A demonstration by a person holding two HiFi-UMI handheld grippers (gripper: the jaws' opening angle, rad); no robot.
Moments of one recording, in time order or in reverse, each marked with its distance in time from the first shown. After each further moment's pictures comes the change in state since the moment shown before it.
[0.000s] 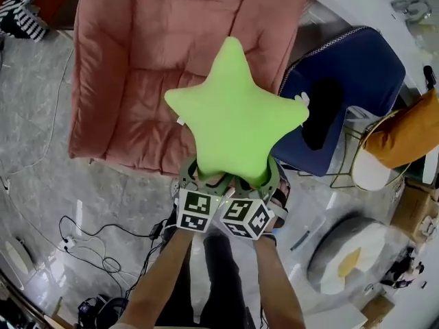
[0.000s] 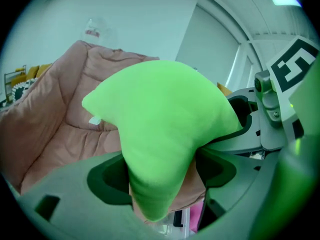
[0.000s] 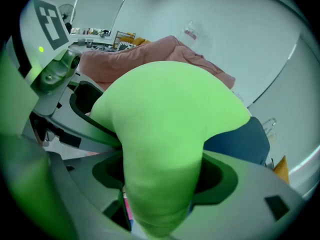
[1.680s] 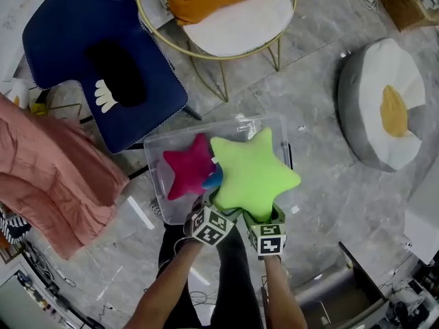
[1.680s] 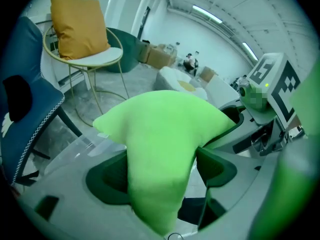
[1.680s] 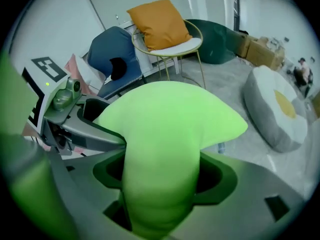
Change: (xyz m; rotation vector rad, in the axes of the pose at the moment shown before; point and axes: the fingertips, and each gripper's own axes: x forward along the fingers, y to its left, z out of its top) left arm 0.038 -0.492 -0.320 0.840 0.747 -0.781; right arm -0.204 0.121 -0.586 1.496 0.341 0.034
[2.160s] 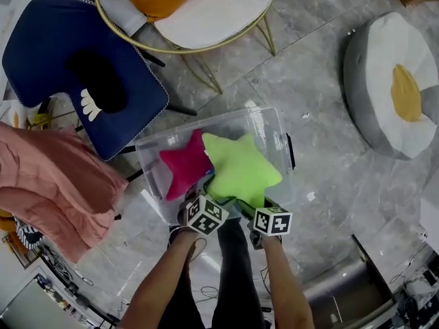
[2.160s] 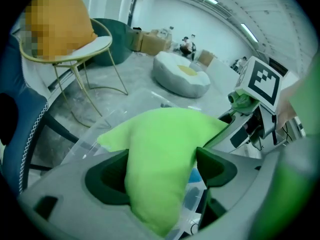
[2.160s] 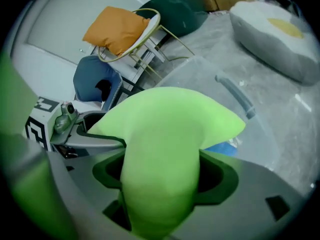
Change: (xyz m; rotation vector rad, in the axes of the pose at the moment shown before) left arm 0.056 0.028 0.002 0.098 0.145 0.034; right arm 0.075 -0.024 -0.023 0.436 0.049 0.310
